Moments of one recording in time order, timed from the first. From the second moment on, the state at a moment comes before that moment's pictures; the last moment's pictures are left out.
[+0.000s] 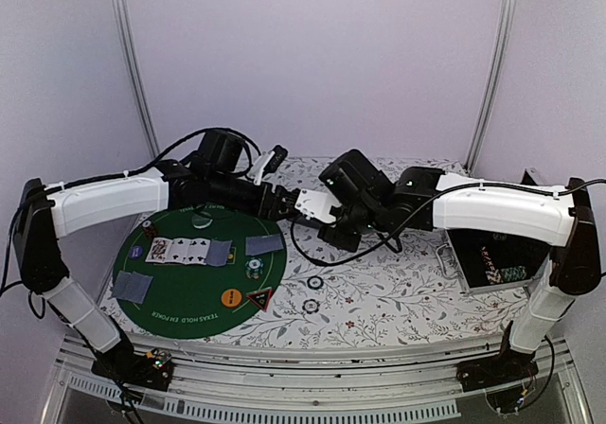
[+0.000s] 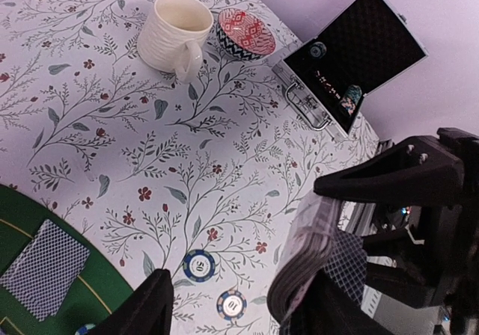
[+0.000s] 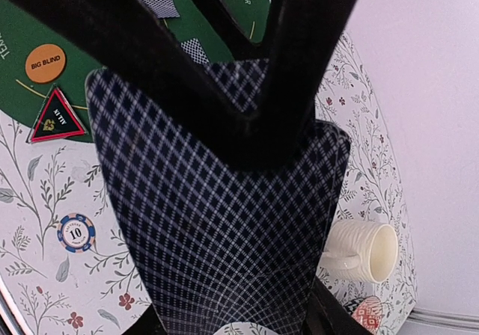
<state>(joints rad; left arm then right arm) -0.70 1.60 1.24 -0.28 0.42 -0.32 1.07 1.70 1.47 -0.60 0.35 -0.40</state>
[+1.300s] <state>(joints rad) -0.61 1.37 1.23 -0.38 0.49 -0.29 1.00 1.70 1.39 -0.54 0.33 -0.39</state>
